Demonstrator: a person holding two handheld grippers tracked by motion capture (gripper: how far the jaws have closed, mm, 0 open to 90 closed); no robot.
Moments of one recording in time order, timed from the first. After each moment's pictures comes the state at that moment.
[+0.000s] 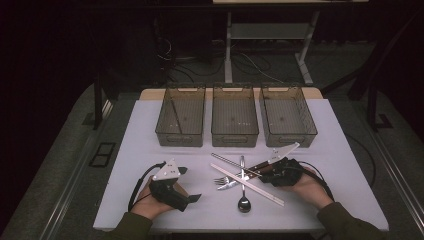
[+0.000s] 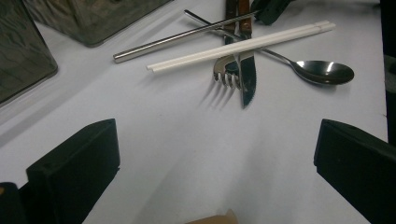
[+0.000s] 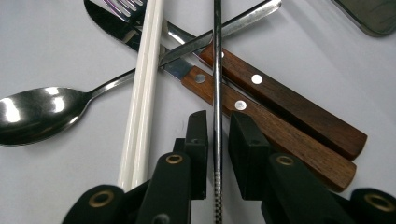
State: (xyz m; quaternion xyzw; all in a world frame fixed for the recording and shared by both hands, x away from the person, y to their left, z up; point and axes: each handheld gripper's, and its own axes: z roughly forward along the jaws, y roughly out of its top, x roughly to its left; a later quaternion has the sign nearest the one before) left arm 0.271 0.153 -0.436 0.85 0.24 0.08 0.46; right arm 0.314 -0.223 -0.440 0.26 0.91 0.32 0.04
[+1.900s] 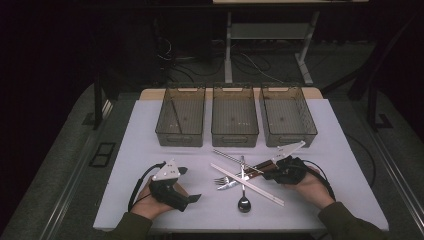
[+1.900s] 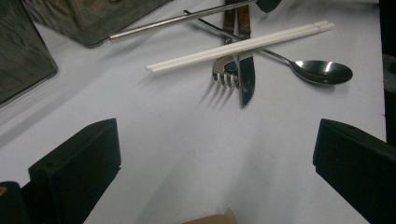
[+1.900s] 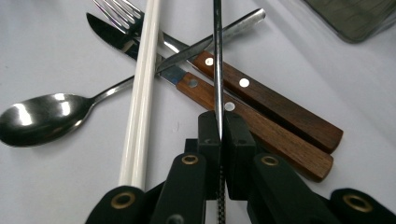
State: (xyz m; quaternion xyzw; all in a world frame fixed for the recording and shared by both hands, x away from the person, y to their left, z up) left arm 0.270 0.153 -0.435 0.85 0.24 0.08 0.46; right arm 0.314 -0.232 -0.432 0.27 0.90 0.34 0.05
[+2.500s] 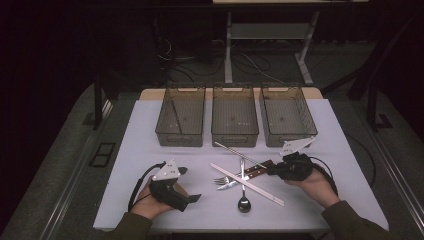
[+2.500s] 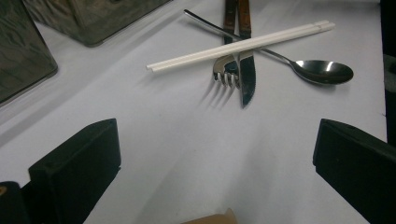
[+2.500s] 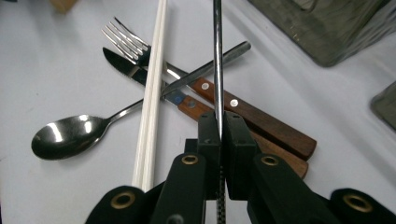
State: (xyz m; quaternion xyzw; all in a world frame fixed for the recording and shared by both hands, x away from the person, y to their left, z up) left arm 0.270 0.153 -0.436 0.85 0.24 0.08 0.46; right arm 0.314 -0.244 -0.414 0.28 0.88 0.37 0.05
